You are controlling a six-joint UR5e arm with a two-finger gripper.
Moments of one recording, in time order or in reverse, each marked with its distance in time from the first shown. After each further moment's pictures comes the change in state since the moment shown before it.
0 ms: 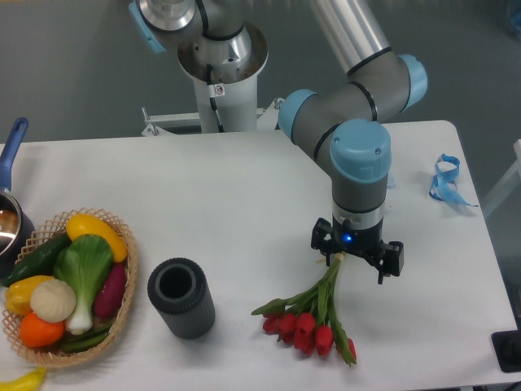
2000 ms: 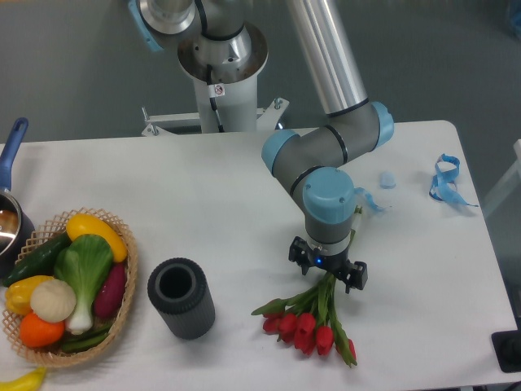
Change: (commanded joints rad) arm -0.040 -0.126 -0.137 0.172 0.086 0.003
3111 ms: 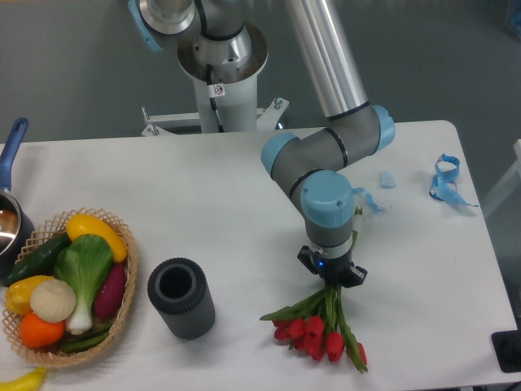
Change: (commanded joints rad) arm 0.002 0.073 0.017 -0.014 -0.006 0.003
